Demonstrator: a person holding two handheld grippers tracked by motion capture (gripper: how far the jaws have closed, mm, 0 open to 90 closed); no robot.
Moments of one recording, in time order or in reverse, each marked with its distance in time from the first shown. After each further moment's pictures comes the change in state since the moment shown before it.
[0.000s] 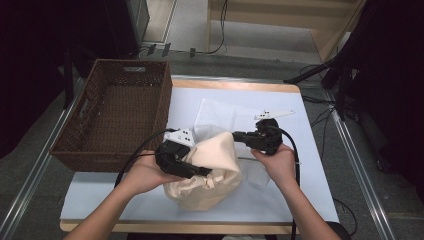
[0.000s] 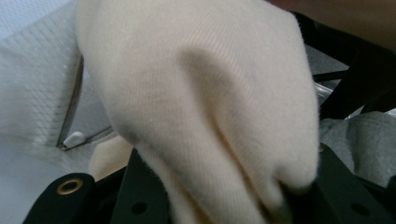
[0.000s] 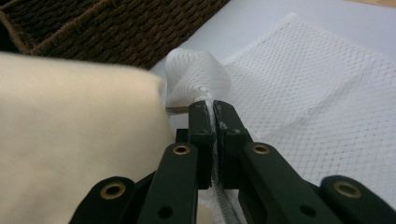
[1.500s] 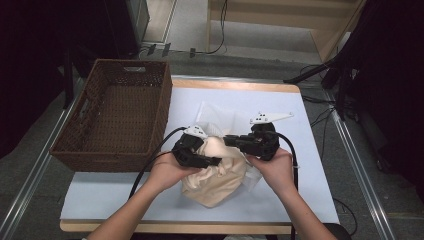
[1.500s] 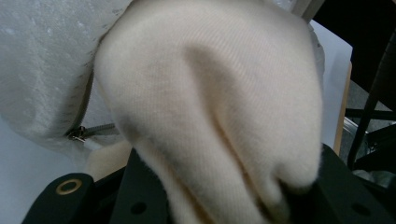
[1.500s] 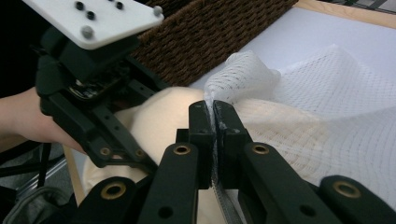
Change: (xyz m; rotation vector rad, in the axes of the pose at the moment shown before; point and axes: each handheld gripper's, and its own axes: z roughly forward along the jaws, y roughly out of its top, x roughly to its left) left arm 0.032 0.000 0.054 -0.032 0.122 -0.190; right arm 0.039 0.007 -0.014 -0.037 0.099 -0.062
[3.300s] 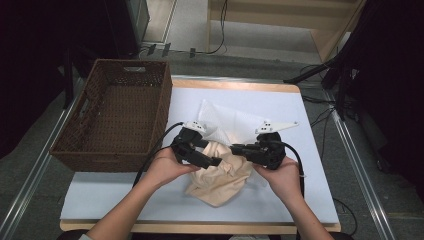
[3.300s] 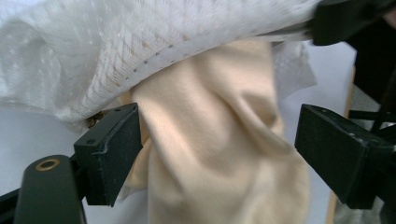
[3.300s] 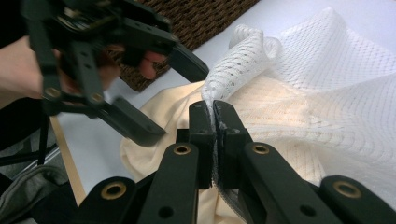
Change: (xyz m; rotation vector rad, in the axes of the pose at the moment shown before) left arm 0.010 0.006 -0.014 -0.005 -0.014 -0.004; right arm -0.003 -0.023 -0.010 0.046 -0.037 0.007
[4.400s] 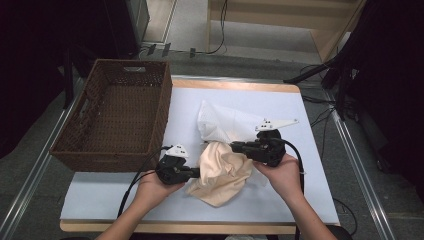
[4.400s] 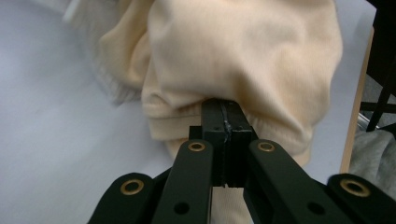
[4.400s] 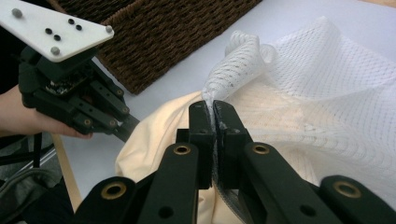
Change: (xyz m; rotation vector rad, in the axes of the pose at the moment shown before) left arm -0.009 -0.069 0.004 0.013 0.060 -0.008; right arm -0.003 0.005 0.001 -0.001 -0.002 -0.008
